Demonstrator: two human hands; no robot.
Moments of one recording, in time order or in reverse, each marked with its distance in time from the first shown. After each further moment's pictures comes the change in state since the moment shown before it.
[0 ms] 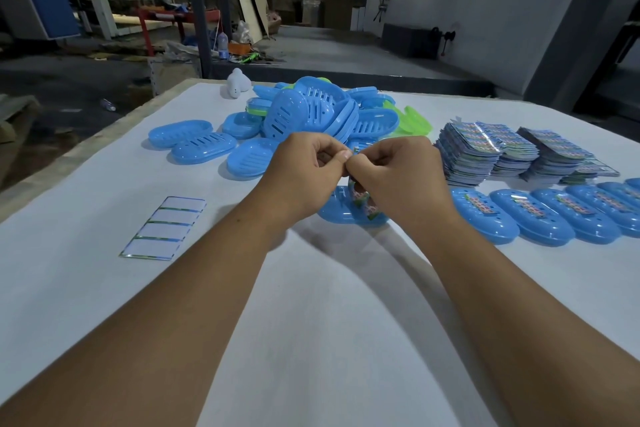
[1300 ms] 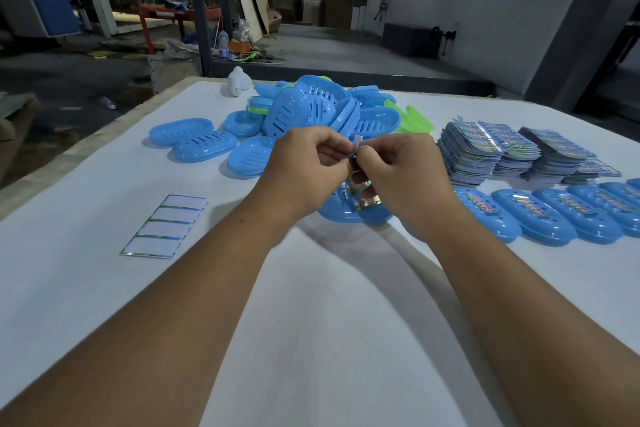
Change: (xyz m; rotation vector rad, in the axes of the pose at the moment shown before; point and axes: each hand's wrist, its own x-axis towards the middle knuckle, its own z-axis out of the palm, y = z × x) left_hand 0.001 -0.004 0.002 -0.078 0.045 -0.029; right_hand 0.012 0.018 0.005 0.122 -0.070 -0.060
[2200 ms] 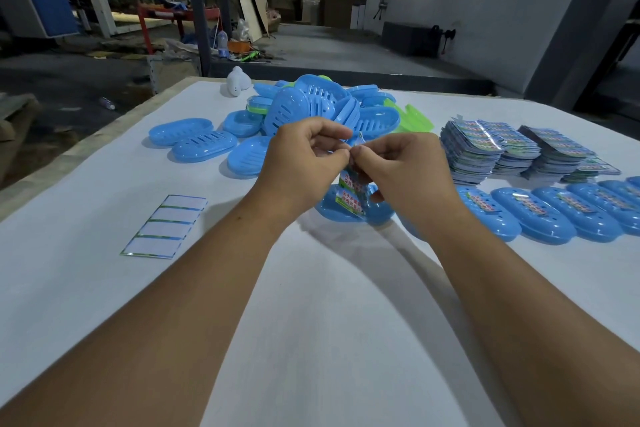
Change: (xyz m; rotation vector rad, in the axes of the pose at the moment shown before) left_hand -0.001 0.007 -0.003 -0.073 0.049 0.017; right_hand -0.004 -0.008 -0.004 0.082 0.051 0.125
